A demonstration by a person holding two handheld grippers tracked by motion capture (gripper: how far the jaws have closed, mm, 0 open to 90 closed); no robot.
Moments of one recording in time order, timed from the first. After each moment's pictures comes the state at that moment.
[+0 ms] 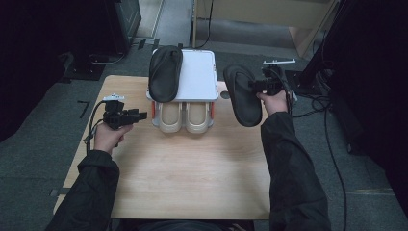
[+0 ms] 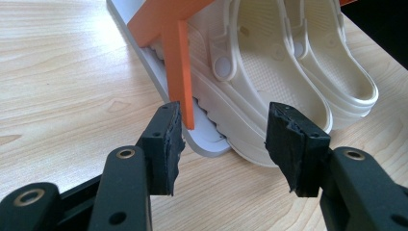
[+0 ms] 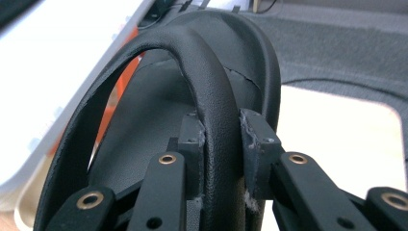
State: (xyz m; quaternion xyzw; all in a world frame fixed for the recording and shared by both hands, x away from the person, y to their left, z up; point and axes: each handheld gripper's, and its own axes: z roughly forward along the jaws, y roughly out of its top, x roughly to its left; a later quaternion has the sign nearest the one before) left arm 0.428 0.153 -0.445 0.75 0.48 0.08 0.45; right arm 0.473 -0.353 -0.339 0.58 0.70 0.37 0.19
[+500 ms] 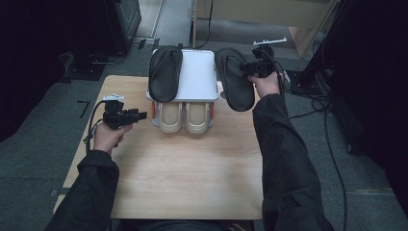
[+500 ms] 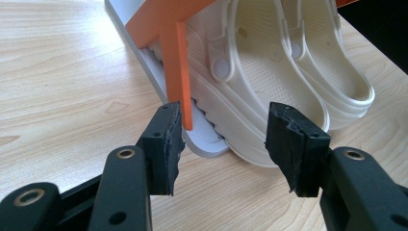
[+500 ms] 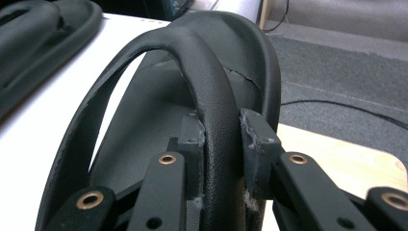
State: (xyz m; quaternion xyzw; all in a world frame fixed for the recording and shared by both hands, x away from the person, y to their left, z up) left arm 0.427 0.154 -0.444 0.75 0.48 0.07 0.45; right arm 0.499 -0.317 -0.294 0.56 0.71 0.38 0.21
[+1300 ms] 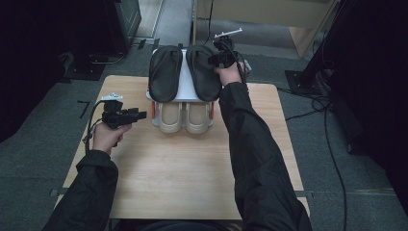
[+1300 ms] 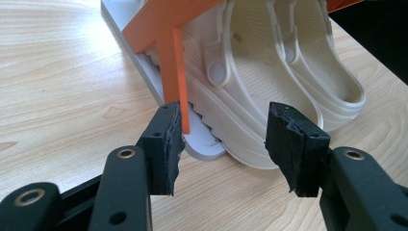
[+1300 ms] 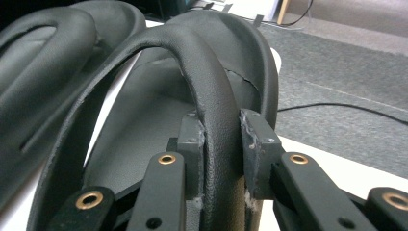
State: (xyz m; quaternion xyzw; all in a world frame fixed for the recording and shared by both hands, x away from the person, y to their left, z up) left arm 0.427 0.156 -0.443 0.75 0.47 0.07 0.46; right arm 0.556 -0.216 -0.310 0.55 0.73 0.36 0.19
